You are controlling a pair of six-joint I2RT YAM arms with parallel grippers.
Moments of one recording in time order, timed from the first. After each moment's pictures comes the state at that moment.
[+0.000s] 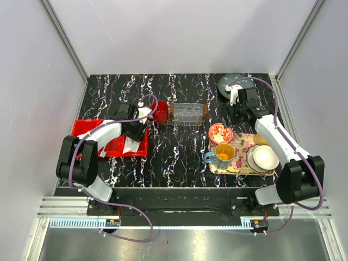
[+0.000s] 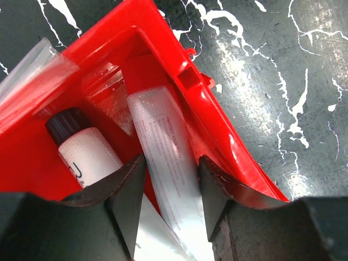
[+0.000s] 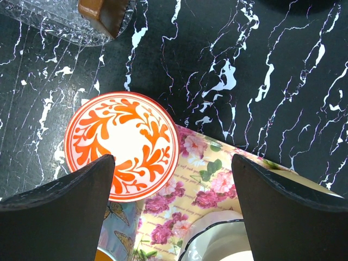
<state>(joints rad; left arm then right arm) -0.24 1.59 0.95 -0.42 0.17 0.29 0.23 1.41 1.16 -0.59 -0.02 -0.13</state>
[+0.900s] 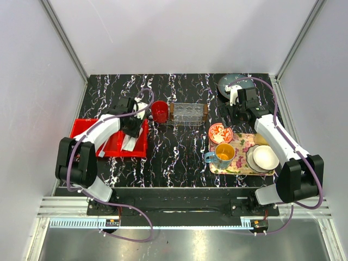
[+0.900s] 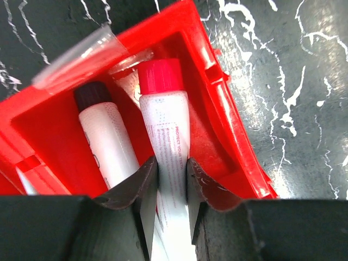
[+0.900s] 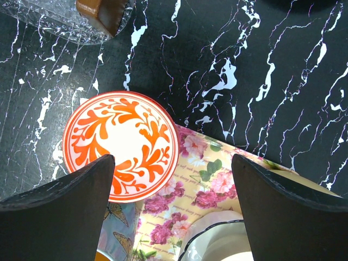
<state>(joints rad) -0.24 1.58 1.06 -0.61 0.10 0.20 0.23 1.42 1.16 -0.59 -0.02 -0.13</state>
